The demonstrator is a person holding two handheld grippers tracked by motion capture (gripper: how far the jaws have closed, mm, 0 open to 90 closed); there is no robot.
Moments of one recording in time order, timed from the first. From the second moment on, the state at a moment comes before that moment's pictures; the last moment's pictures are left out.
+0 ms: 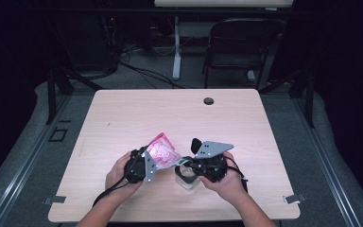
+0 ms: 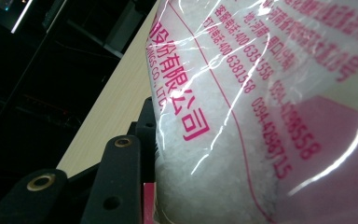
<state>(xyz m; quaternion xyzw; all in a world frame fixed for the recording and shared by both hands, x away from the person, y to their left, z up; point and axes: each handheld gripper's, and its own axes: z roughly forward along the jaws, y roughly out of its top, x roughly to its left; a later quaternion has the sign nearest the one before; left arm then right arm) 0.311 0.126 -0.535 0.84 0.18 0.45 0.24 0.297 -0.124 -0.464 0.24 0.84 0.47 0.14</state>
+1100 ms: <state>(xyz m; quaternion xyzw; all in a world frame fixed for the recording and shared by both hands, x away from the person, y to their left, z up) 0.310 0.117 -0.524 0.82 0.15 0.51 0.23 0.290 -0.136 -0.476 0.25 0.84 0.47 0.13</state>
